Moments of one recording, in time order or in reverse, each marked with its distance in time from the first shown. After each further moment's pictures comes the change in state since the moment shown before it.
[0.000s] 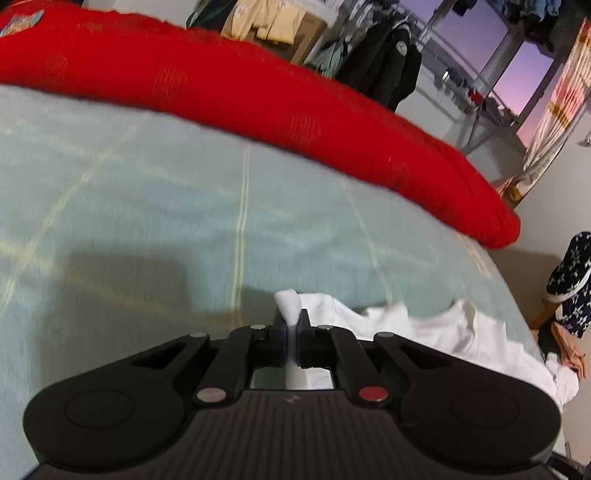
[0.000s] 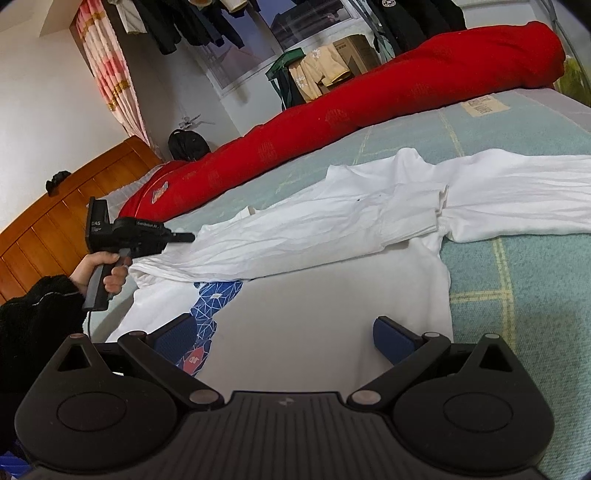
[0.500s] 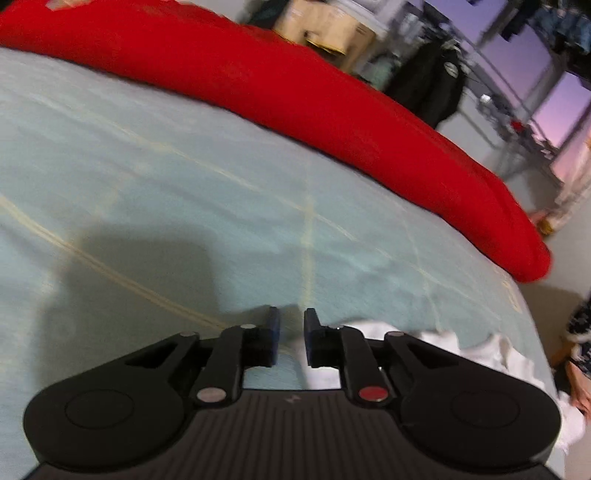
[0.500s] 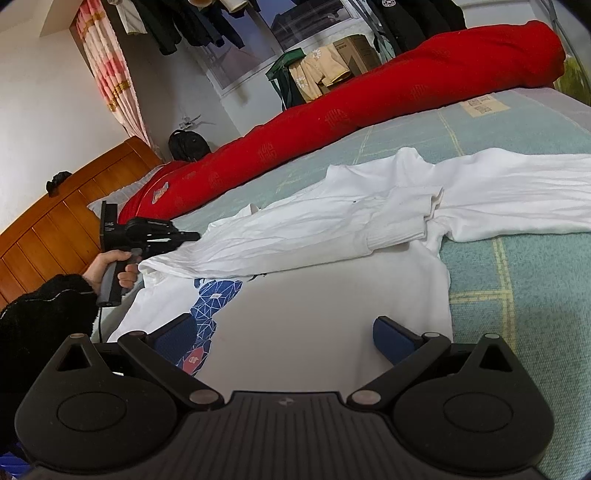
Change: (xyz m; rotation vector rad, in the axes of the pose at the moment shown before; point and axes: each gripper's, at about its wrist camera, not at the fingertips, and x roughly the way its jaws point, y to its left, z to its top) left arm -0.004 0.032 0.006 -0.116 -0.032 0.118; right arm -0.001 -0.001 0.000 -0.003 0.001 0.001
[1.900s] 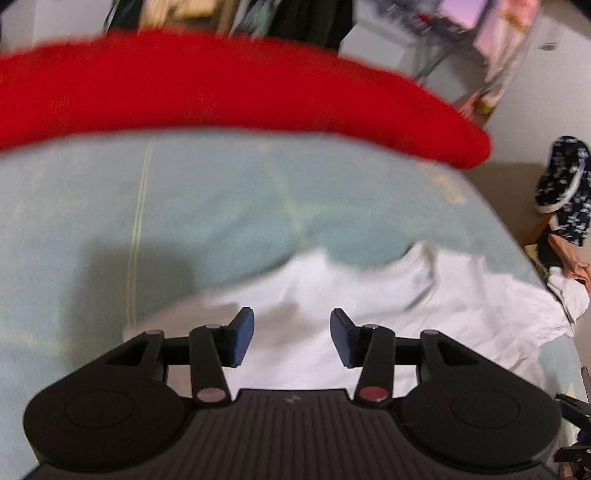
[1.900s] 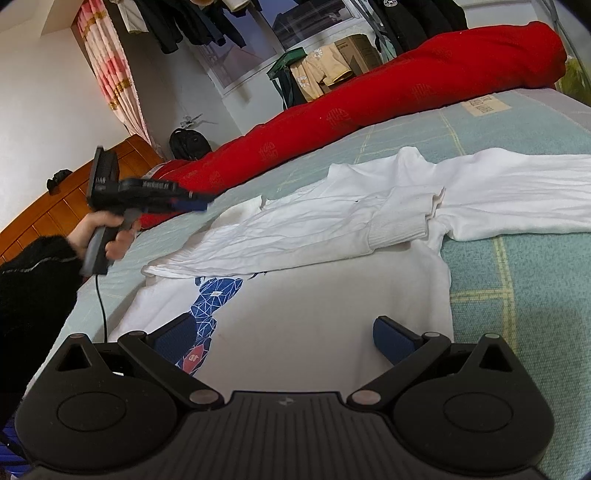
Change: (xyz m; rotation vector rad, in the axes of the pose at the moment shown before) left arm 0.018 -0.109 -0.017 0.373 0.210 -0.107; right arm 0.001 0.003 -0.002 -0.004 0.003 0.001
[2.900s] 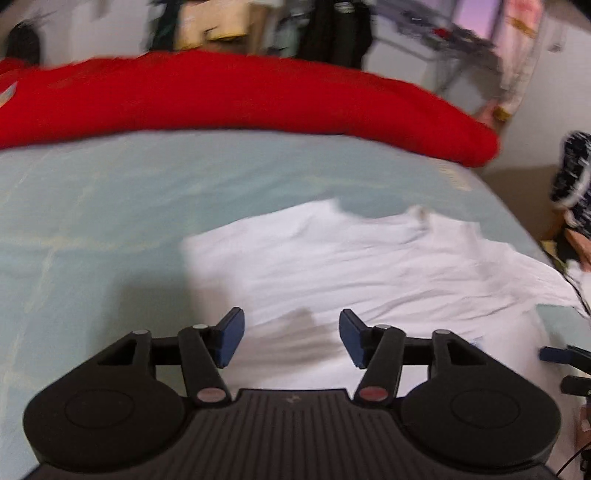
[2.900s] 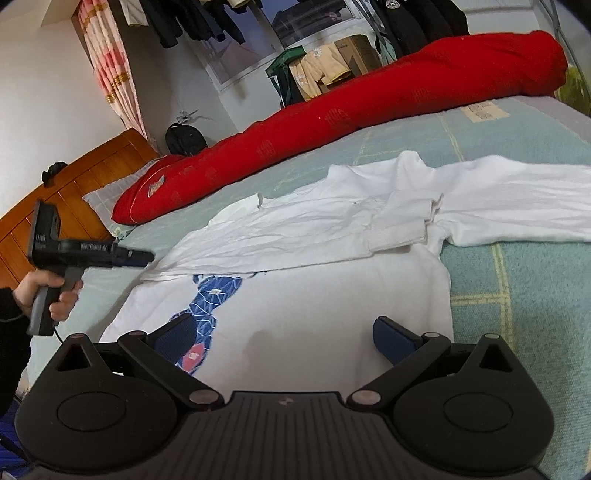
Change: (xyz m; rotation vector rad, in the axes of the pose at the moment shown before) left arm -0.080 -0.032 -0.075 0.041 -0.105 0.104; right arm -0.004 0.010 0.002 -0.028 0.001 -0.015
